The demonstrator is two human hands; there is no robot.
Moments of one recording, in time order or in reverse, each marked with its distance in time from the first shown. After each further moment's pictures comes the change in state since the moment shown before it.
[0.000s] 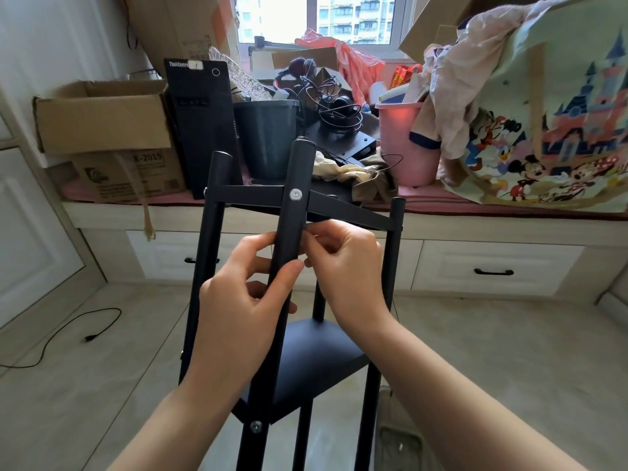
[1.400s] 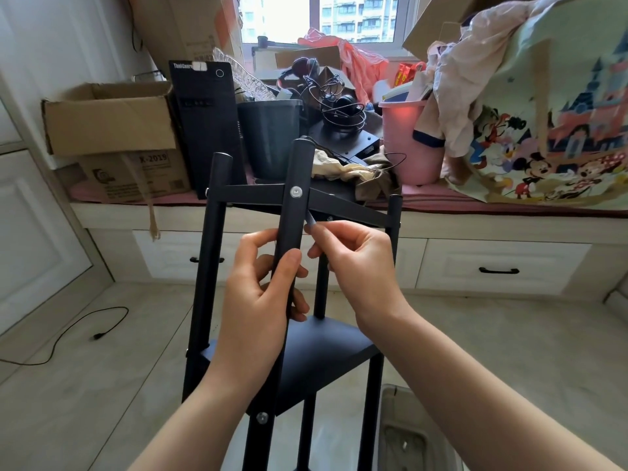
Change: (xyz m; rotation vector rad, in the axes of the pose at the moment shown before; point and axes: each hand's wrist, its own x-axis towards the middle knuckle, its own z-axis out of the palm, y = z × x) left_hand 0.001 -0.006 0.015 -0.341 -0.033 -0.084; right_hand 0.001 -0.004 -0.013 0.233 -0.062 0.225
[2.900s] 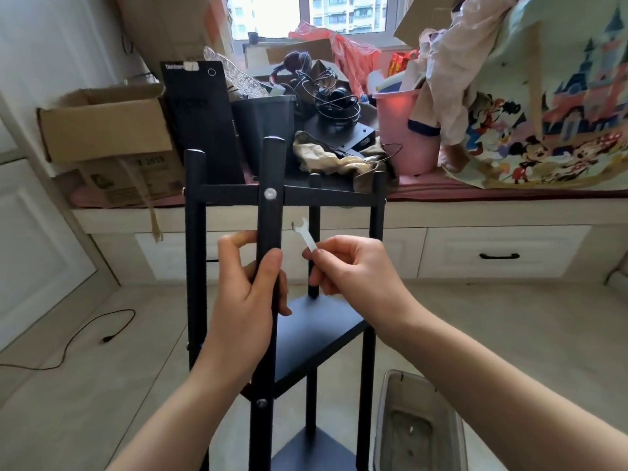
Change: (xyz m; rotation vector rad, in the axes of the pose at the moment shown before) left_hand -0.001 -0.008 -0.023 0.104 -0.075 0.052; right_hand -0.019 -0.002 -0.012 -0.076 -0.188 0.120
